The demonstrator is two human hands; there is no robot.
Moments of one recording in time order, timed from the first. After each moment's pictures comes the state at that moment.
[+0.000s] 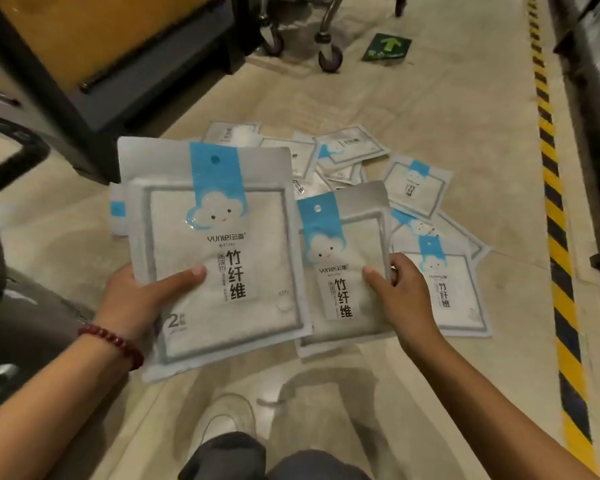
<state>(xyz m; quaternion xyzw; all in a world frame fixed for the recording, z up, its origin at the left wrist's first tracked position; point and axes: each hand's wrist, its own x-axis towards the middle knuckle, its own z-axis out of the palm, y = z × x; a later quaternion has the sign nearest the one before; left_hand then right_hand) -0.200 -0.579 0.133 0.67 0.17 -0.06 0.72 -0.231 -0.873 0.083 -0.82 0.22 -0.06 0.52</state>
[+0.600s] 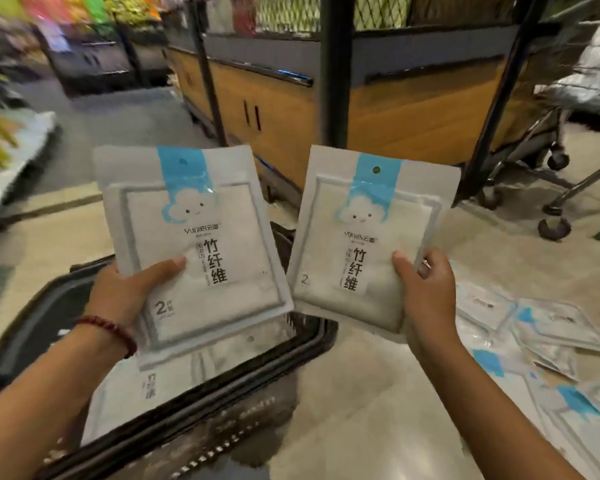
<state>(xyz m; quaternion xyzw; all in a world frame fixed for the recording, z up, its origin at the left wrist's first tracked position) -0.314 -0.336 0.331 0.61 0.31 0.29 0.67 -0.170 -0.613 0.300 -0.68 -0.01 -0.04 0.73</state>
